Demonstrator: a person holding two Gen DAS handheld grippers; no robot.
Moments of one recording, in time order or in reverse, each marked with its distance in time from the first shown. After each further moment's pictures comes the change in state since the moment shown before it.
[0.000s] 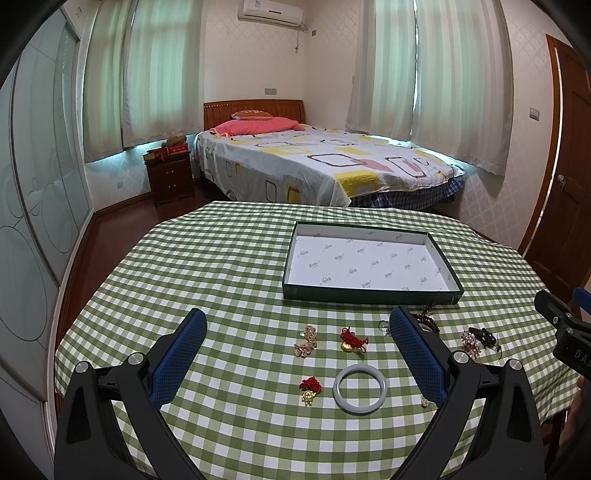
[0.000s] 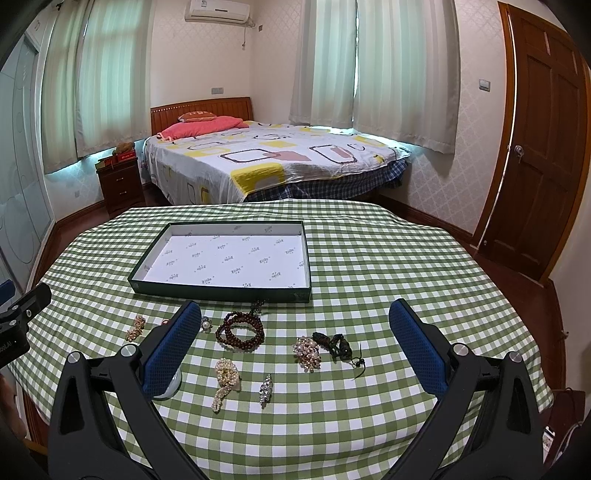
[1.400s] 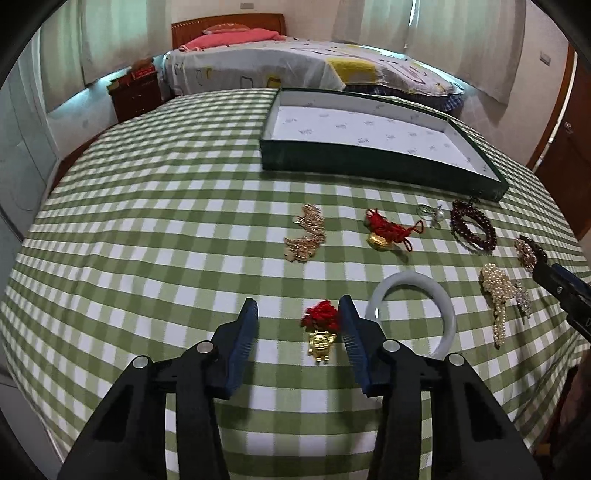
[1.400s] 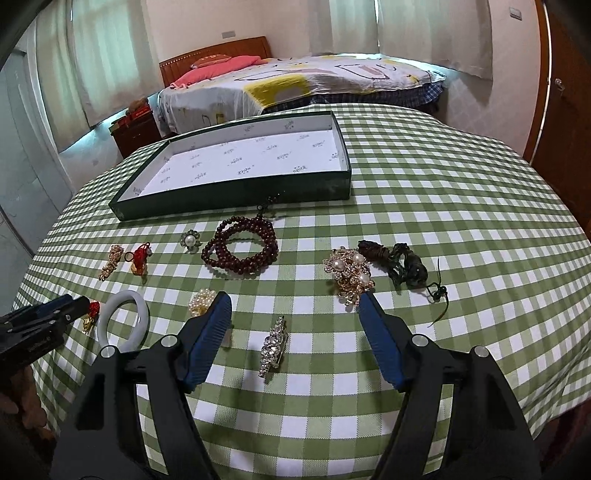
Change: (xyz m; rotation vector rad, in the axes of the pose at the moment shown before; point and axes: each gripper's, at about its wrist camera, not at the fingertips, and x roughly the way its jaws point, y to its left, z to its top) left arm 0.131 0.005 -0.077 0.041 0.363 -0.085; right arm 0.119 -0.005 -0.080 0.066 0.261 0.173
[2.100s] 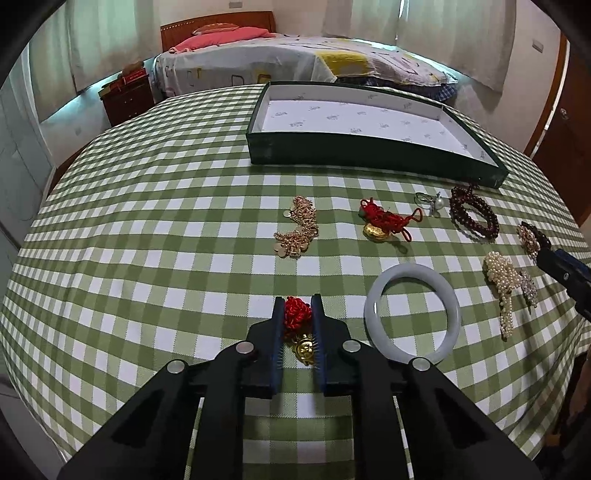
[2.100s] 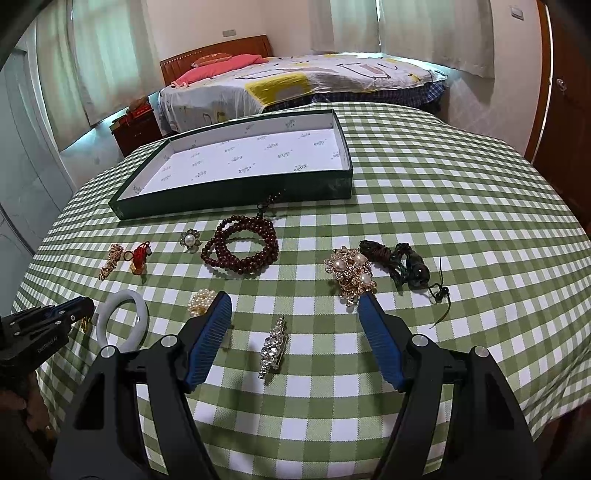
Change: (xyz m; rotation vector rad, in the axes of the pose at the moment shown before) left arm 0.007 -0.005 -0.001 0.041 0.010 -0.001; right arm 0.000 0.002 0.001 -0.011 -0.003 0.004
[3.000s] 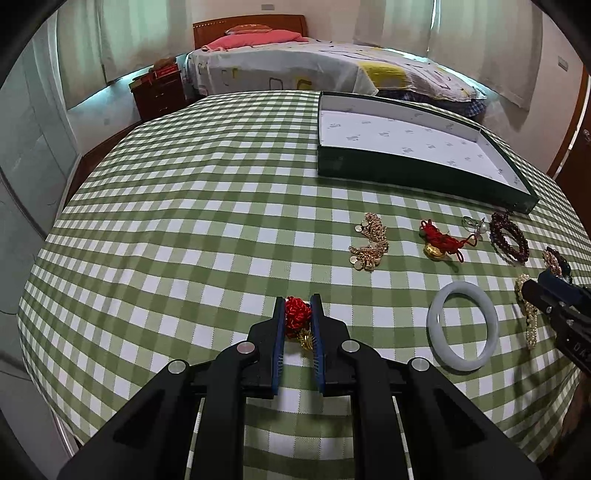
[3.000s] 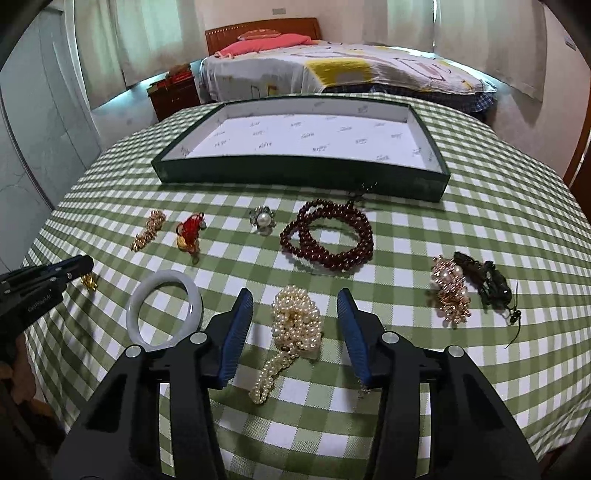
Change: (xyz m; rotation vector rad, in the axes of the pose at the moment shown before) left arm -0.011 0.041 0.004 -0.074 -0.019 0.094; right arm 0.029 0.058 -0.001 -0.155 0.090 0.076
